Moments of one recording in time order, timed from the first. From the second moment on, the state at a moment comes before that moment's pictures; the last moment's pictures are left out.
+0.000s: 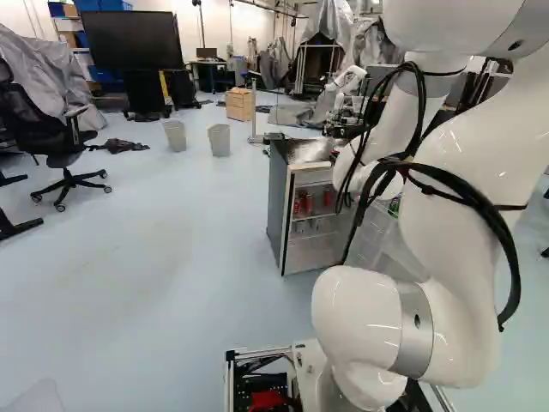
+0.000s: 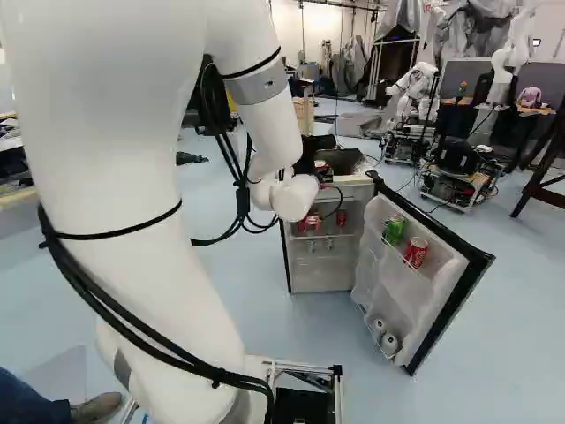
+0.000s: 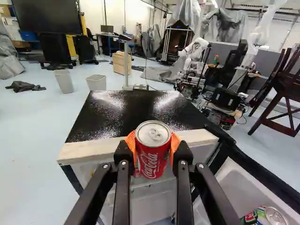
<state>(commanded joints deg) -24.0 -9.8 -32.2 -17.4 56.3 0.0</state>
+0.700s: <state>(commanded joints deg) -22.5 -14.6 -39.0 -17.4 51.8 0.0</state>
